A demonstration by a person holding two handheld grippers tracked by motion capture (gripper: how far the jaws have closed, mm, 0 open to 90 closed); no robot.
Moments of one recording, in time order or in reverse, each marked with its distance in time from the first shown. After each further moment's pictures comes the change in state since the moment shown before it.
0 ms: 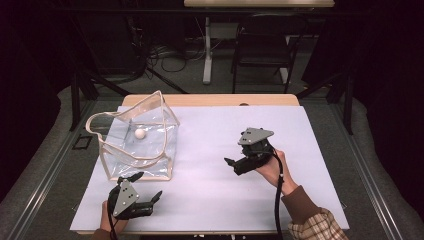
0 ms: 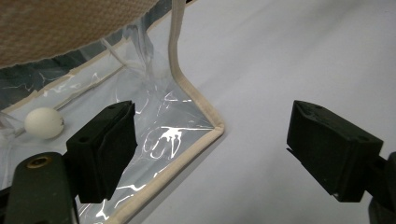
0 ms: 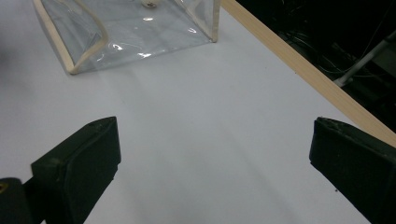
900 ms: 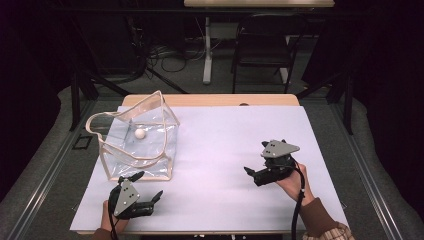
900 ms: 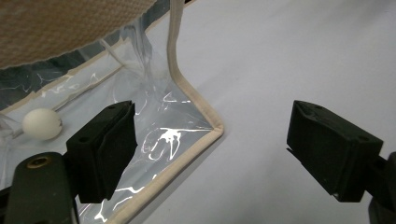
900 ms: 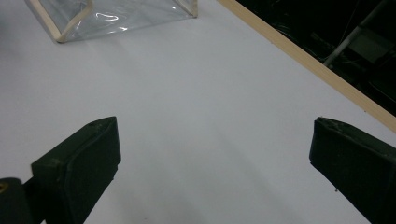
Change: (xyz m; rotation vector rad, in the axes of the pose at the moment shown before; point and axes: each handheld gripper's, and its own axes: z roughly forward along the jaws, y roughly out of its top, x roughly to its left) left arm 0.000 0.001 0.002 -0.002 -0.002 0.001; right arm -0.004 -0.049 -0.040 -0.005 -0.066 0.038
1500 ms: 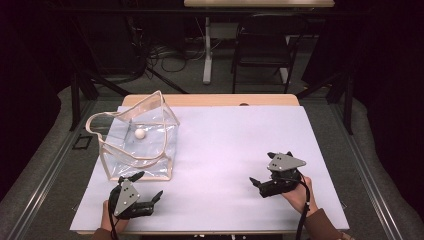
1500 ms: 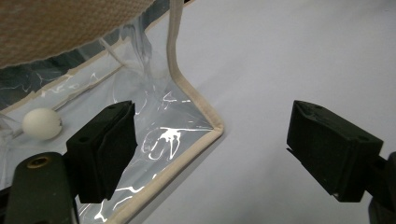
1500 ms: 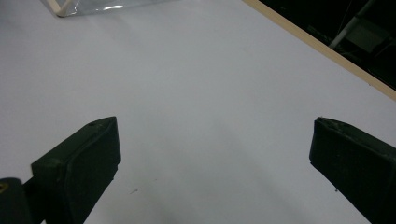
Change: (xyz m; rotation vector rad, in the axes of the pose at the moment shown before) left arm 0.000 0.000 0.000 0.003 0.001 0.003; right arm 0.011 -0.035 -0.009 0.004 -0.017 0.016
